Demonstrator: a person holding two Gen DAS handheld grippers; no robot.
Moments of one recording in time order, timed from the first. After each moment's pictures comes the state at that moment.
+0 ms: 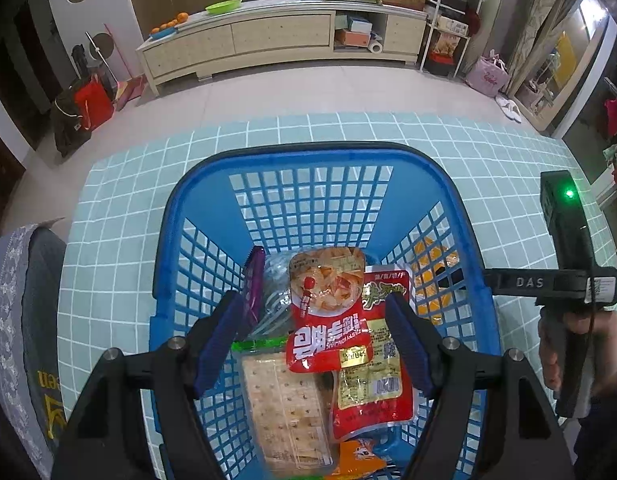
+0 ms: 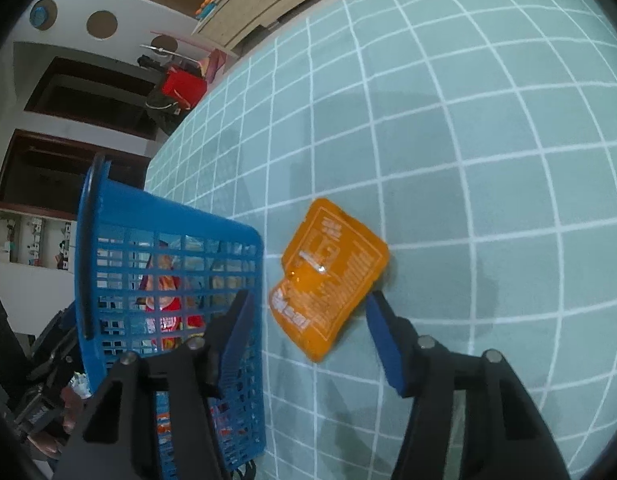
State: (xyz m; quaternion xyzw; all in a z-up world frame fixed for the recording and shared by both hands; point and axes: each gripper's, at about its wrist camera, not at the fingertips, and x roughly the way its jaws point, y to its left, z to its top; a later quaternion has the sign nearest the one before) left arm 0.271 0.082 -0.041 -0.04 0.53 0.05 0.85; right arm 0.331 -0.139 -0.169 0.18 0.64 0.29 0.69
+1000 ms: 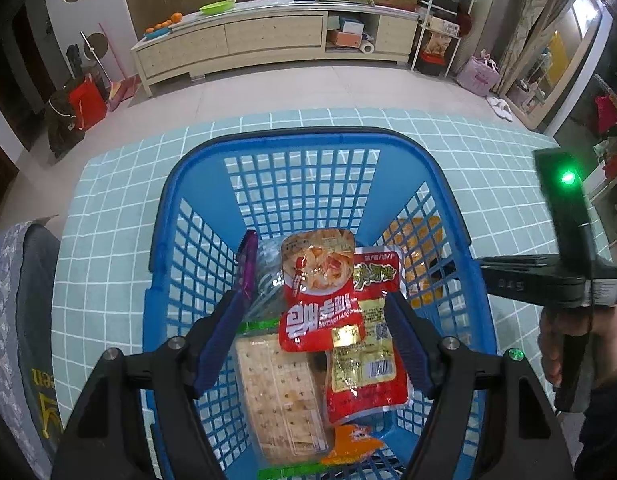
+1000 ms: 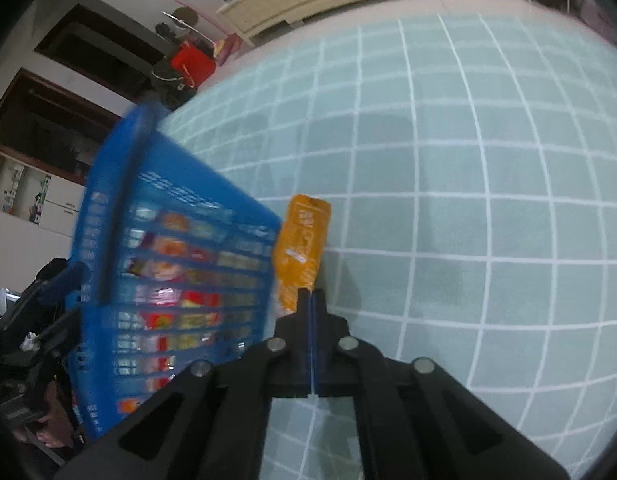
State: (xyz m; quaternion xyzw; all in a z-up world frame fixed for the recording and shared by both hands) left arm 0.253 0.081 -0.038 -0.05 0.53 0.04 0.85; right arm 0.311 -0.116 -0.140 0.08 0.61 0.30 0.73
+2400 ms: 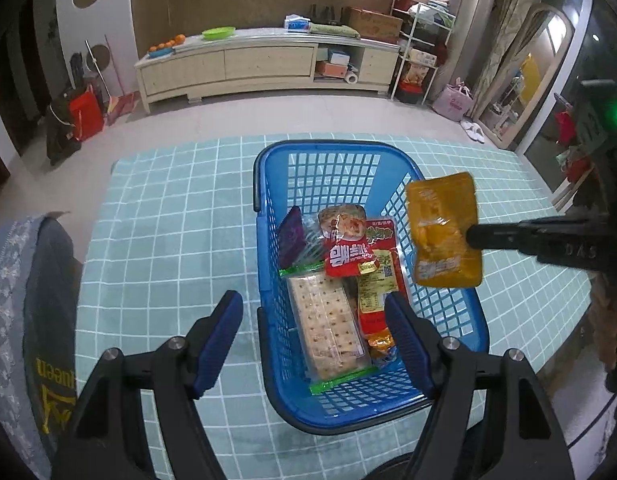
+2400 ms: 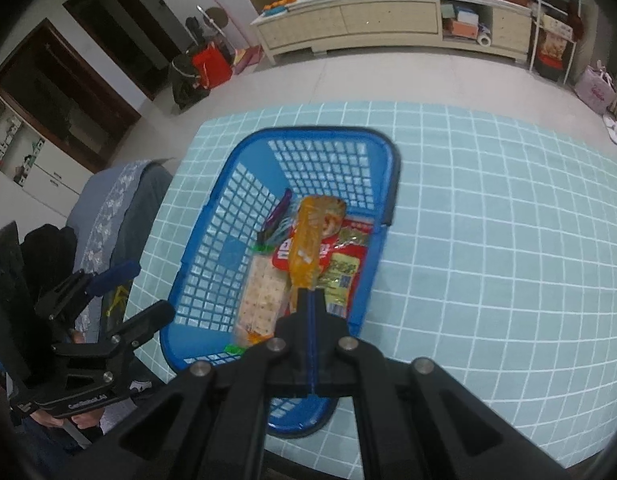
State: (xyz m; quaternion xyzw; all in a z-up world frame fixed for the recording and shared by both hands) left arm 0.146 0.134 0.008 -0.07 0.48 0.00 0.88; right arm 0.214 -0.047 -0.027 -0.01 0.56 0.28 0.78
